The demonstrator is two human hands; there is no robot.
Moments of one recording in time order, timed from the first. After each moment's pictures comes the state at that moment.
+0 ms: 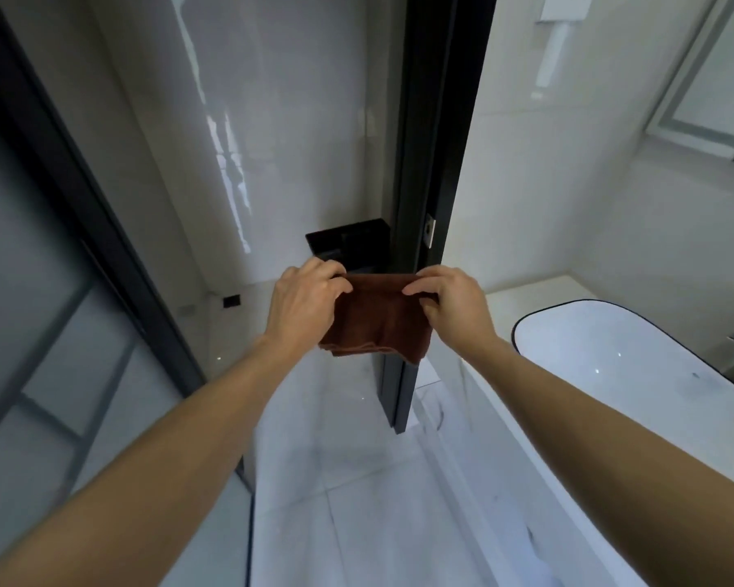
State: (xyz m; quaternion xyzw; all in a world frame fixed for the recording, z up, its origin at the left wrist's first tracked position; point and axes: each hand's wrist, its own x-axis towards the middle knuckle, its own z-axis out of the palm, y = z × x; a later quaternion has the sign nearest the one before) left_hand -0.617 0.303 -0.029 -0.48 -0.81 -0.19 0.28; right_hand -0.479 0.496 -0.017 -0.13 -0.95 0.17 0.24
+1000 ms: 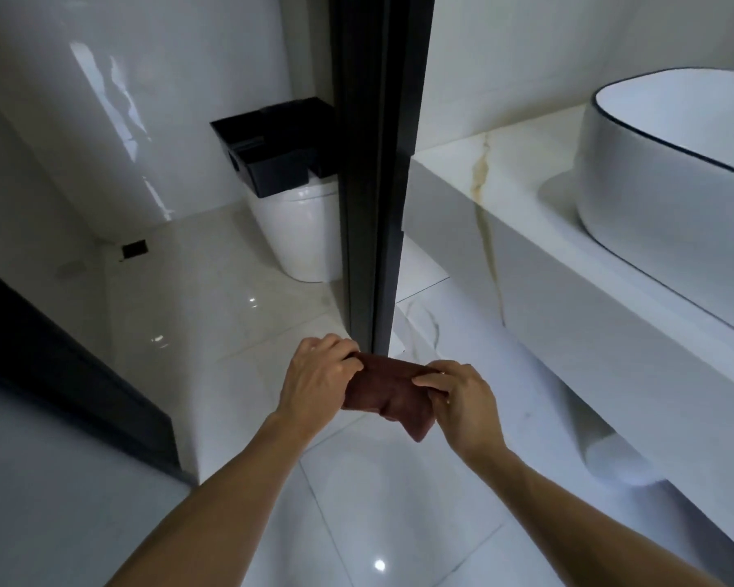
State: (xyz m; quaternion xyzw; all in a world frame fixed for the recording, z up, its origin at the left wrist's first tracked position) left_hand -0.612 0.348 -0.481 -0.60 -0.77 -0.18 0.15; right_hand -0.424 0.486 -0.489 -0.29 -0.91 0.22 0.21
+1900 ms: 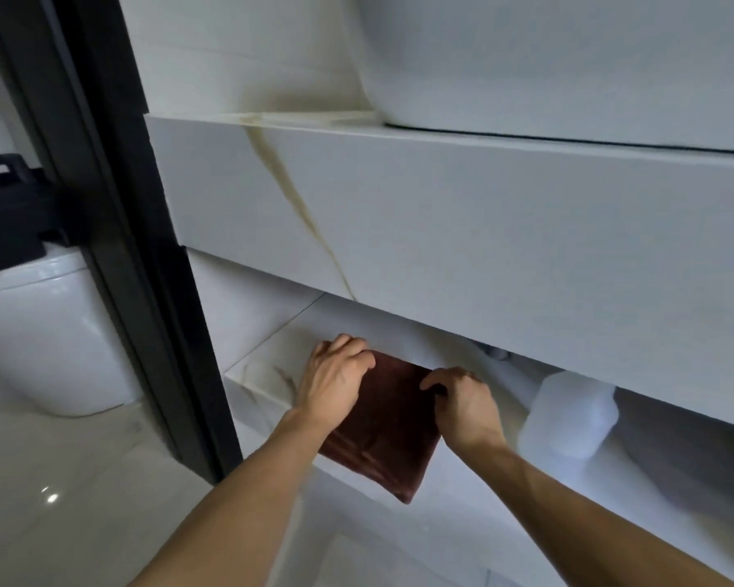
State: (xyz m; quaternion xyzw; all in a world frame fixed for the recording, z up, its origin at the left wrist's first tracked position) left_hand -0.554 0.636 -0.650 -0.75 -0.59 -0.25 0.17; right_hand -0.345 0.648 -0.646 -0.57 -0.77 0.12 0.26
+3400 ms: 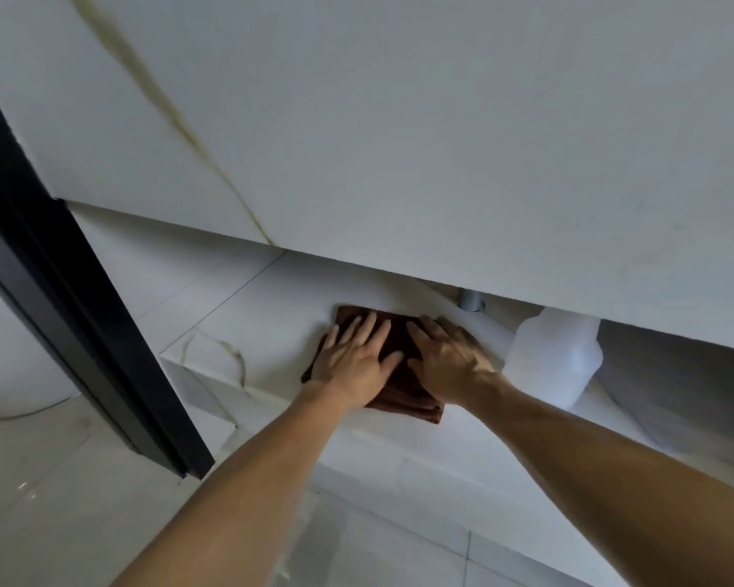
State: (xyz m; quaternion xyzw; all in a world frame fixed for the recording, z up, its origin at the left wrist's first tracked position) left_hand -0.483 0.693 -0.704 -0.73 -0.67 -0.06 -0.05; right_hand -0.317 0.703 -0.674 -0.58 -0.81 0.04 -0.02
